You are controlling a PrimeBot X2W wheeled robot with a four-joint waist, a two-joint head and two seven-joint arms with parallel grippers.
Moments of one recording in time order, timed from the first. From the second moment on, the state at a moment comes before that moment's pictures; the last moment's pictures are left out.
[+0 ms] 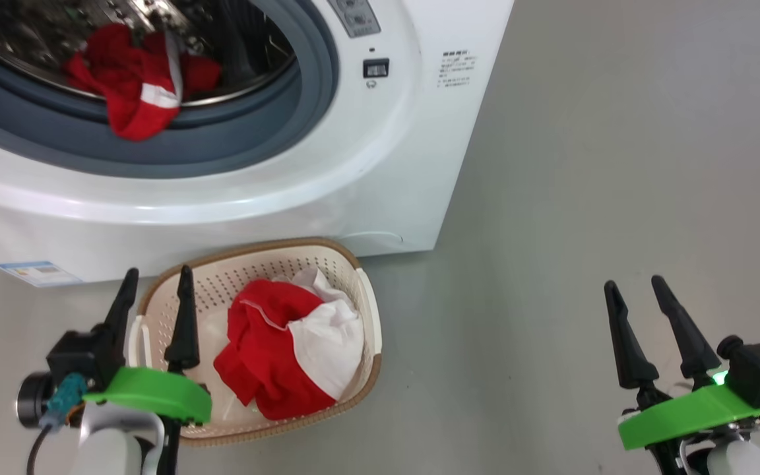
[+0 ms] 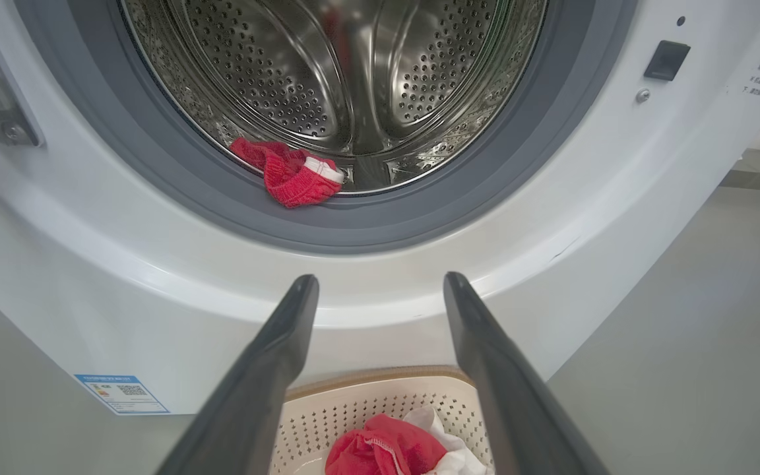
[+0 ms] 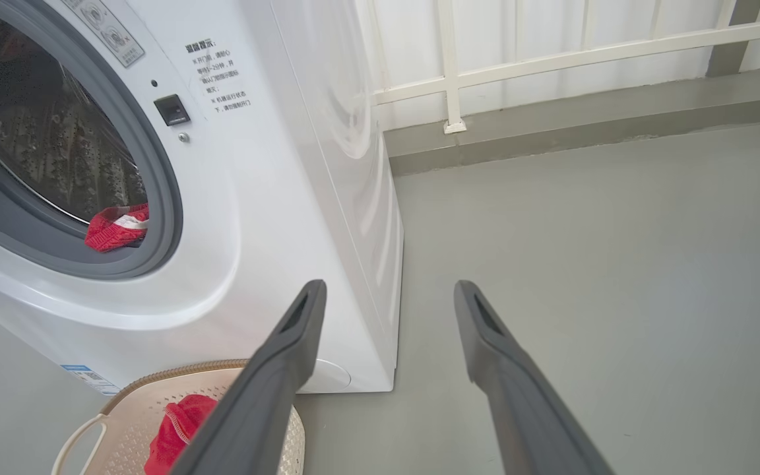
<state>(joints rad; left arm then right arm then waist) -0.34 0.03 0.07 0.45 -0.16 -0.10 -0.26 -0.07 -0.10 0.02 0.19 0.43 0.12 -0.26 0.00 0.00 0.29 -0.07</state>
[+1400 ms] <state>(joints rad) -0.04 0.04 0.03 0.18 -0.21 -0.04 -0.26 0.08 -0.09 -0.02 0.17 0.42 0.12 -0.26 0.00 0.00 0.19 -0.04</state>
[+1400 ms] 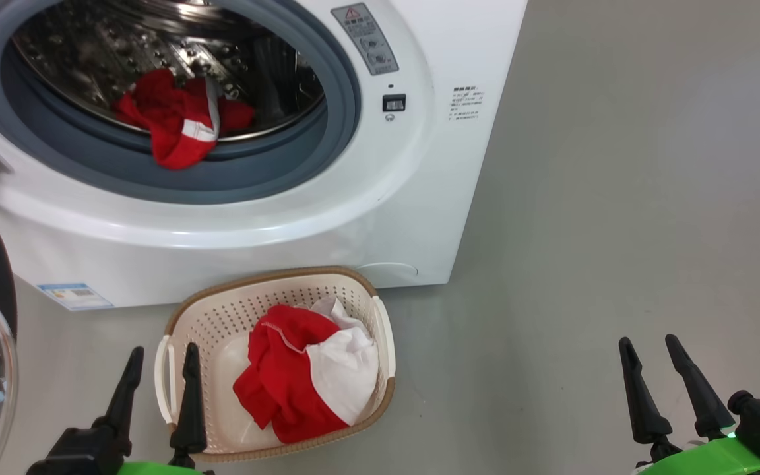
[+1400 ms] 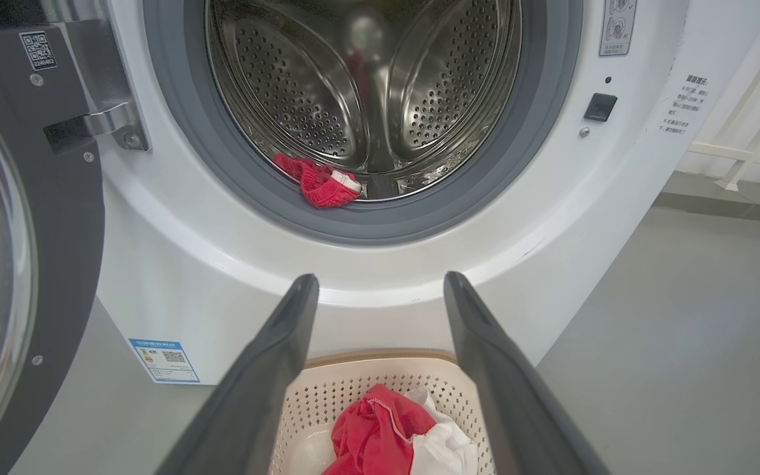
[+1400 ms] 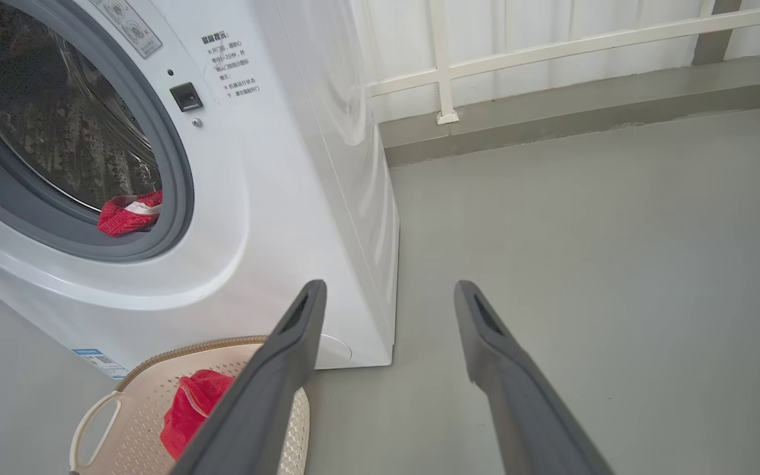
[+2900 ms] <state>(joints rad) -1.28 0.17 -0.03 1.13 0.04 0.09 -0.25 -0.25 -0.06 0.05 0.14 0.44 0.12 -0.26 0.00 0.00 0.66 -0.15</state>
